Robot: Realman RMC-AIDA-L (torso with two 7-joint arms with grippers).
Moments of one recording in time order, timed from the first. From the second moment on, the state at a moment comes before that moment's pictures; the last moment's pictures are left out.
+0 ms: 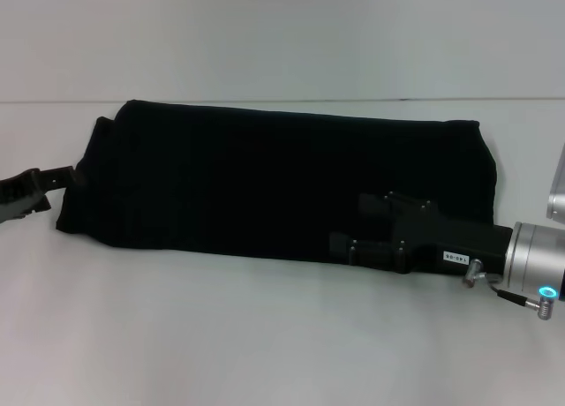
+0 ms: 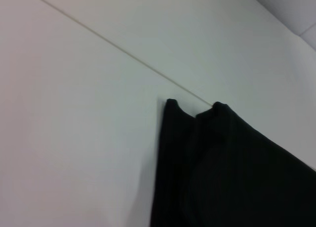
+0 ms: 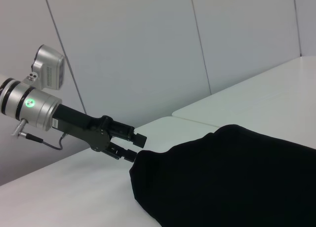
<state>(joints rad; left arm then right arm) -0.59 -1.98 0.42 0.66 2.36 1.10 -2.36 0.62 2.10 -0.79 -0.36 -1.78 -1.30 1.18</state>
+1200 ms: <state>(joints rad) -0.62 -2.00 0.53 0.65 2.47 1.08 -2.36 0.62 2.10 -0.79 -0.36 -1.78 -1.31 1.19</state>
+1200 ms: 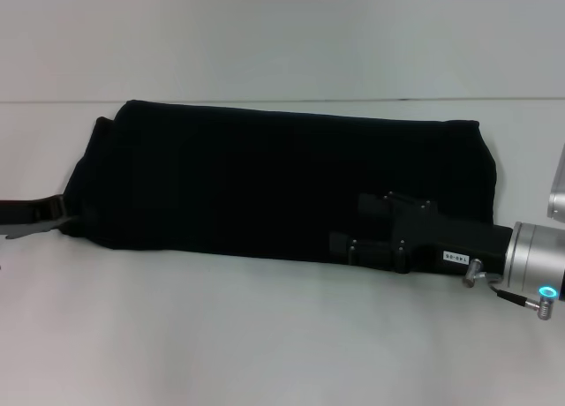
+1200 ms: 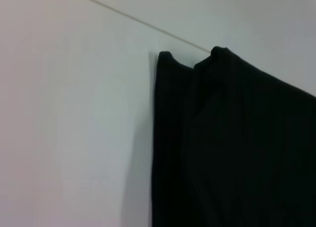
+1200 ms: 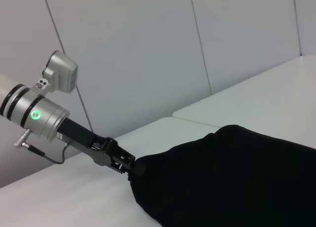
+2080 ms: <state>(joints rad) -0.62 -1.96 0.47 0.74 2.64 1.37 -2.48 0.62 2.10 -0.78 -0.37 -1.78 -1.31 1.21</state>
